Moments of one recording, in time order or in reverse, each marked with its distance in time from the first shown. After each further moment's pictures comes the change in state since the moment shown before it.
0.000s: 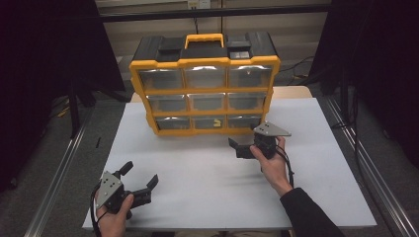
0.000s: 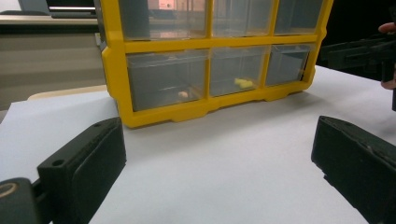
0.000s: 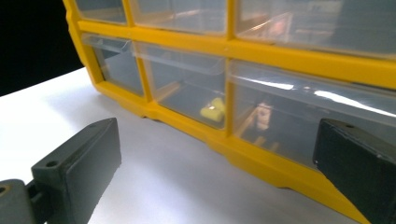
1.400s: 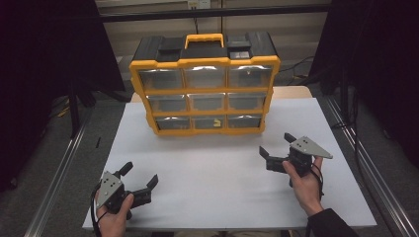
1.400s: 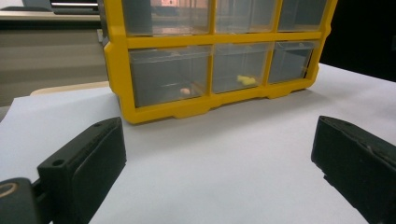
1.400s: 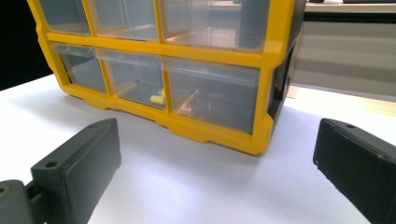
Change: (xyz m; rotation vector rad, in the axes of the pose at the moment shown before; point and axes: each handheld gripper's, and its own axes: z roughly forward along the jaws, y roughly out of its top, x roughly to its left) left arm 0.000 -0.001 0.001 0.009 0.010 -0.010; right arm -0.021 -0.016 -0.090 -0.066 -0.161 0.005
